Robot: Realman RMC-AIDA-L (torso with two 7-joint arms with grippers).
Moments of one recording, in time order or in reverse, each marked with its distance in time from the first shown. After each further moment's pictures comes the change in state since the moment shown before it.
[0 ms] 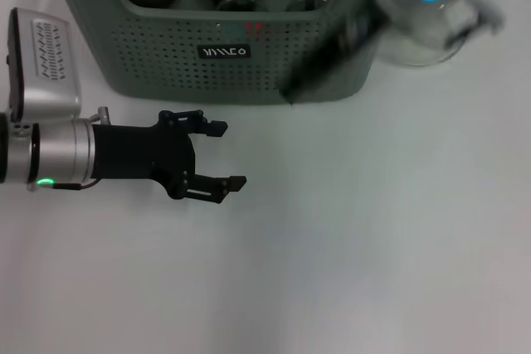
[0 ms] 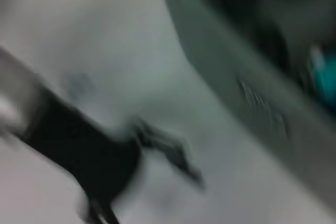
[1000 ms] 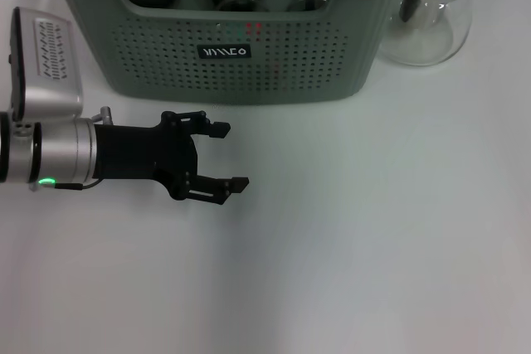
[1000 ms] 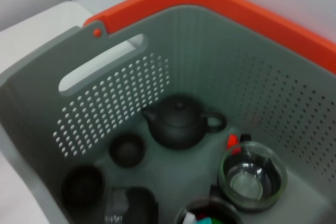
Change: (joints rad) left arm -0.003 0.000 0.006 0.000 -0.001 0.008 -0.005; right arm 0.252 -0.006 0.312 0.419 -0.197 0.417 -0.230
